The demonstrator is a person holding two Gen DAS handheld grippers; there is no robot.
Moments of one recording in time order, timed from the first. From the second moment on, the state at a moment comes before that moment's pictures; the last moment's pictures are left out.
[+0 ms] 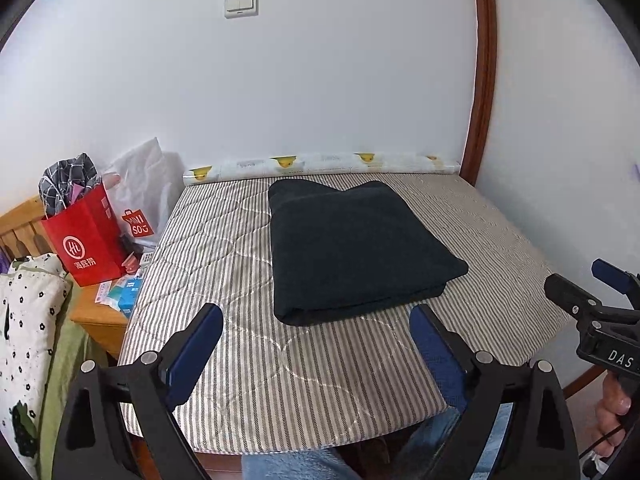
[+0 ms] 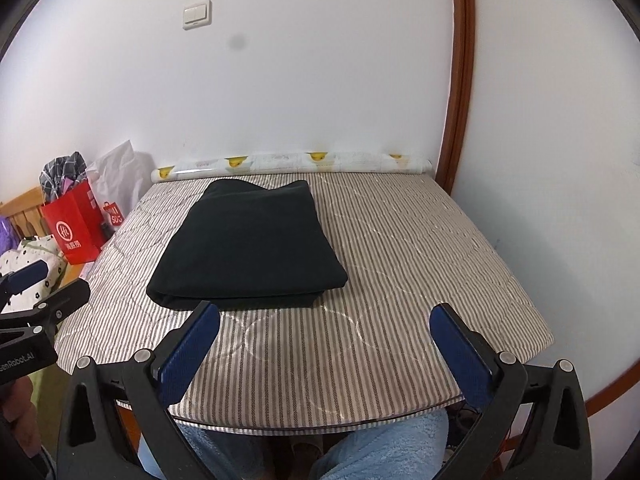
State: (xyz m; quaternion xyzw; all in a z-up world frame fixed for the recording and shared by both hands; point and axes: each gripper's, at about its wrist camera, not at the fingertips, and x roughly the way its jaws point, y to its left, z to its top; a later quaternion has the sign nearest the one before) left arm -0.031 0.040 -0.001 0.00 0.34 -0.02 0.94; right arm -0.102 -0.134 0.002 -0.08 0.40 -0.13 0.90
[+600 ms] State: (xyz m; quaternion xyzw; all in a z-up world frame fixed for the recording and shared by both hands) left arm -0.035 0.041 -0.001 -0.01 0.34 -0.02 0.94; right arm -0.106 -0.135 0.004 -0.09 0.40 -0.14 0.90
